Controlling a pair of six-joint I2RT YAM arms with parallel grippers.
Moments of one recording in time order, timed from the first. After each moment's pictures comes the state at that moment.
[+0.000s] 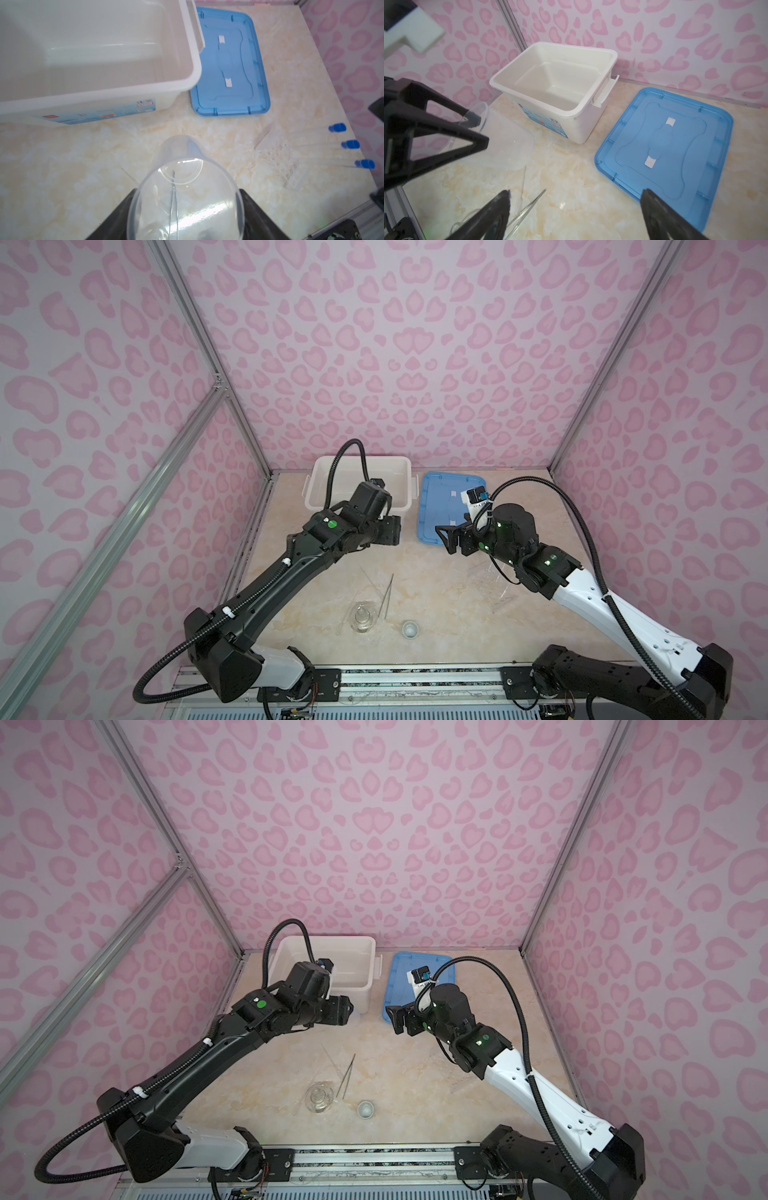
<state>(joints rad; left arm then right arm) -0.64 1.39 1.45 -0.87 -0.10 -0.44 0.64 1.15 1.03 -0.30 -0.03 0.22</state>
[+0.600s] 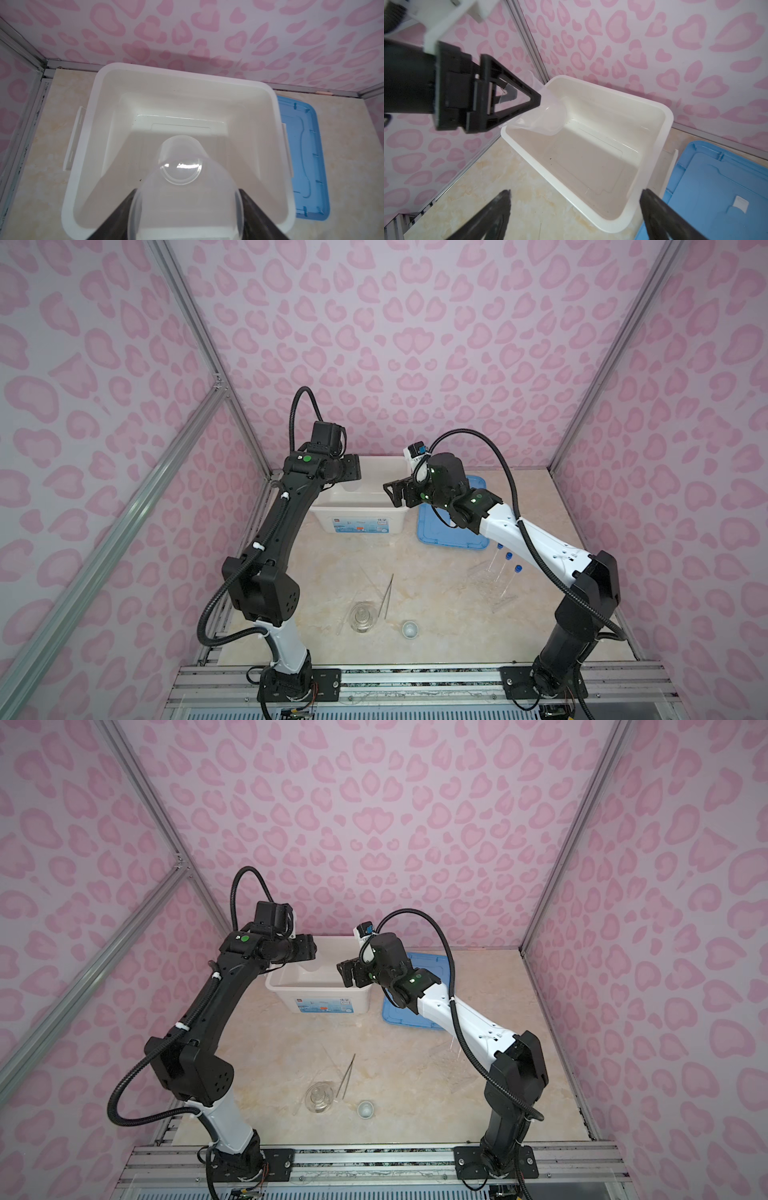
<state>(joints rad) -0.22 1.85 1.95 -0.92 -0.05 -0.29 0.70 1.78 1.67 -0.29 -0.05 0.25</state>
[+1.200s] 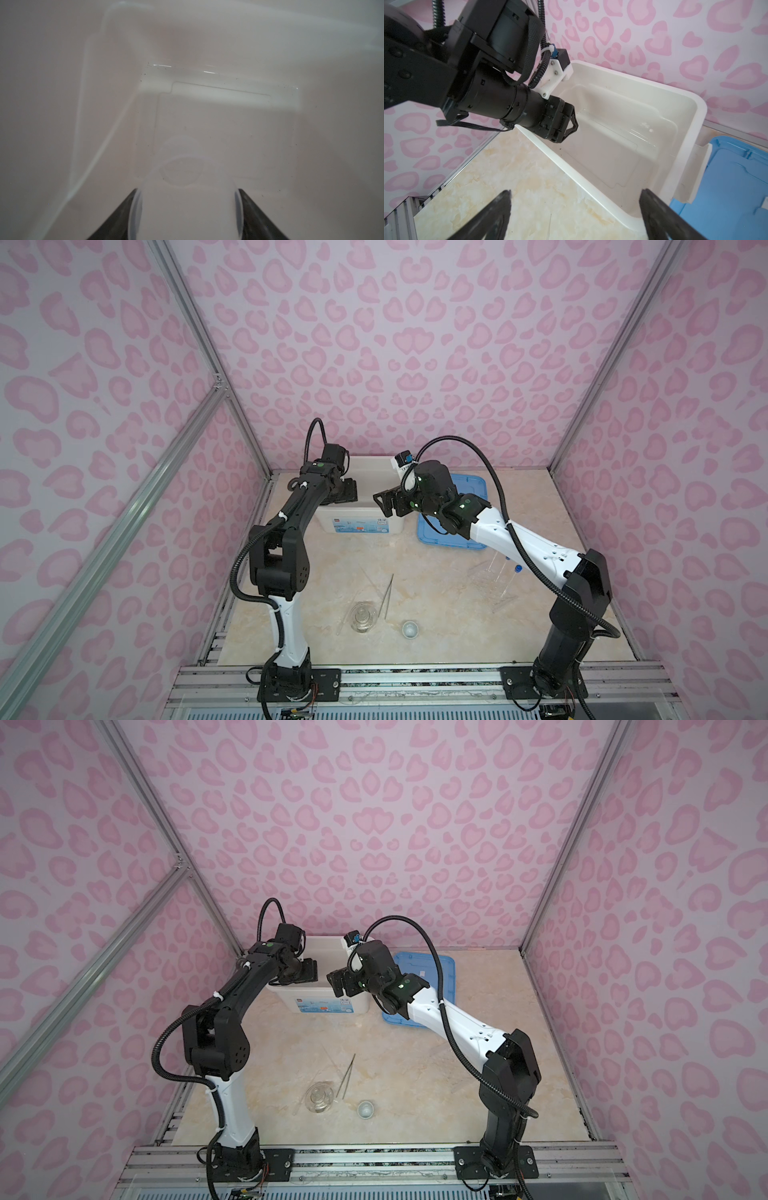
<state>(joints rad) -0.20 2.03 1.85 -0.91 -0.05 -0.27 0.75 1.78 1.64 -0.30 -0.03 0.24</state>
